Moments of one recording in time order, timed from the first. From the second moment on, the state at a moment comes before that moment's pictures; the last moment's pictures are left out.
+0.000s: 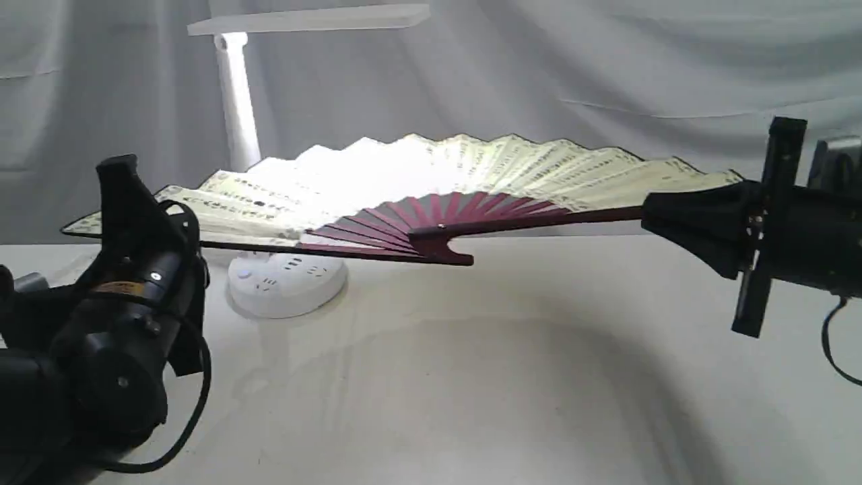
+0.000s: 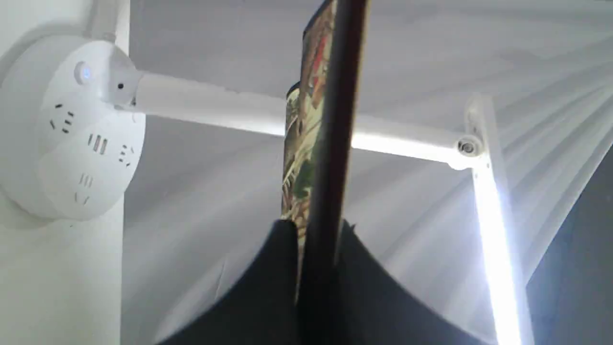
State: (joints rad) left arm -0.54 1.72 -0.79 -0.97 -0.88 -1.10; right arm -0.38 1.85 -0.99 1.75 1.27 -0.80
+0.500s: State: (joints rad) left arm -0.68 1.89 -0.81 -0.98 -0.87 -1.17; right arm -0.58 1.85 -0.81 1.69 1.29 -0.92
